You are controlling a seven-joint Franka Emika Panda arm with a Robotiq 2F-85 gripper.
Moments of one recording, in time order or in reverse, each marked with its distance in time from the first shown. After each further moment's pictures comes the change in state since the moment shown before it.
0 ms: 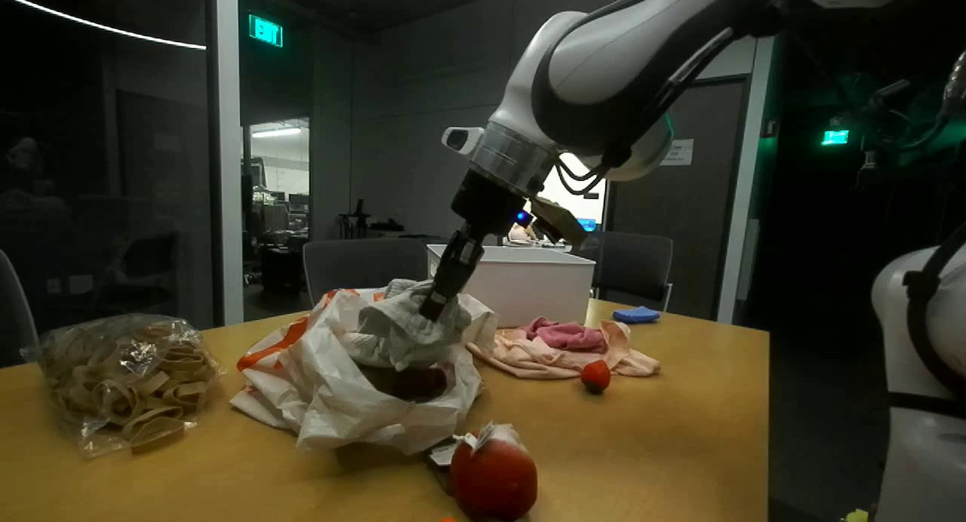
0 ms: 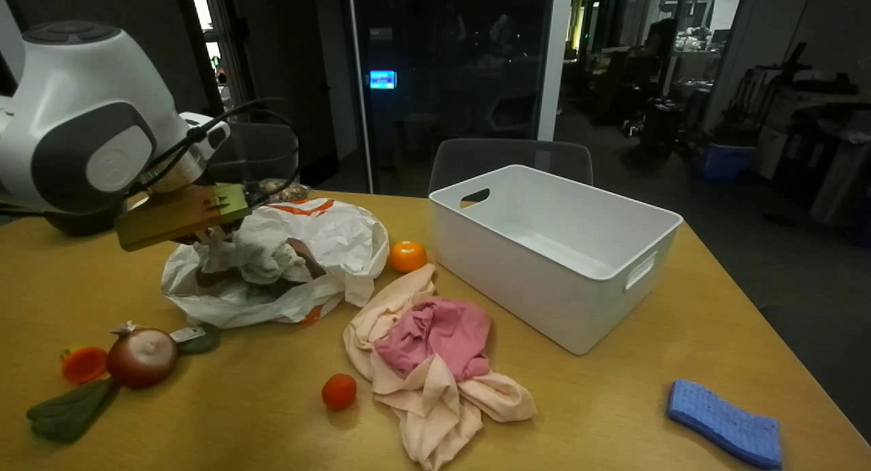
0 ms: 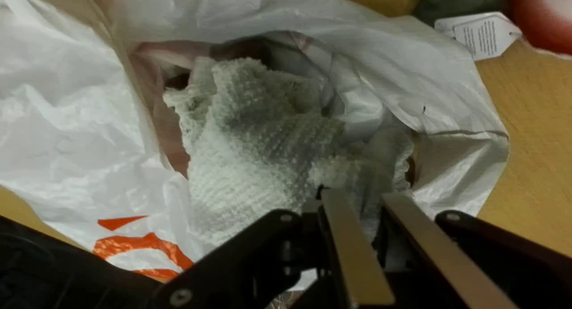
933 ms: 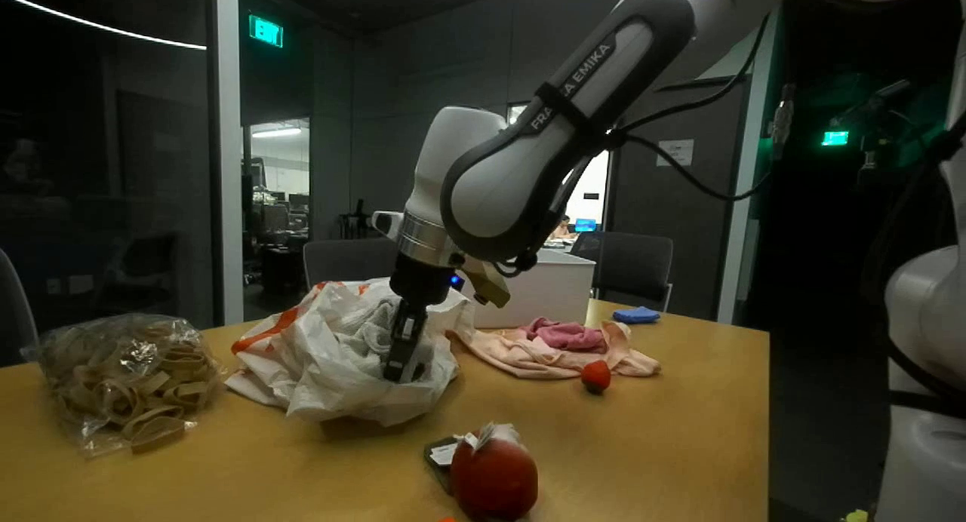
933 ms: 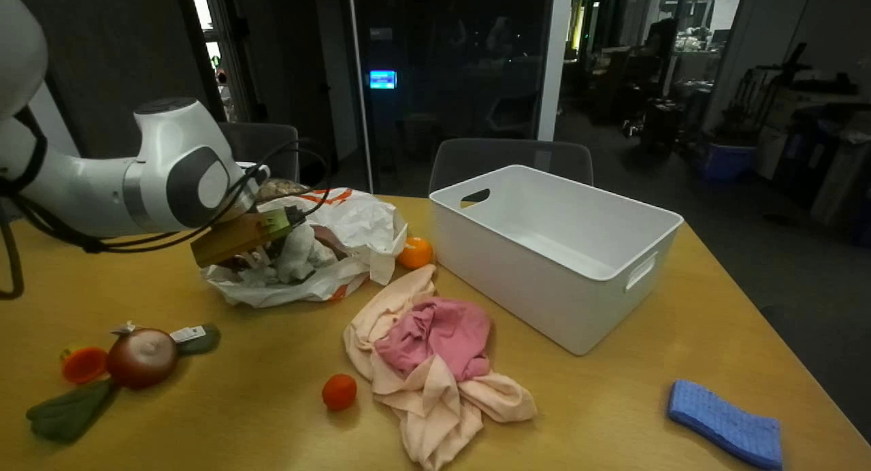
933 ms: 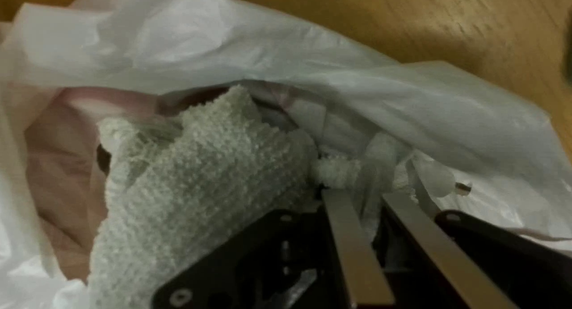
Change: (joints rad) arm -0.119 0.431 0.089 0.227 -0.281 0.072 0.167
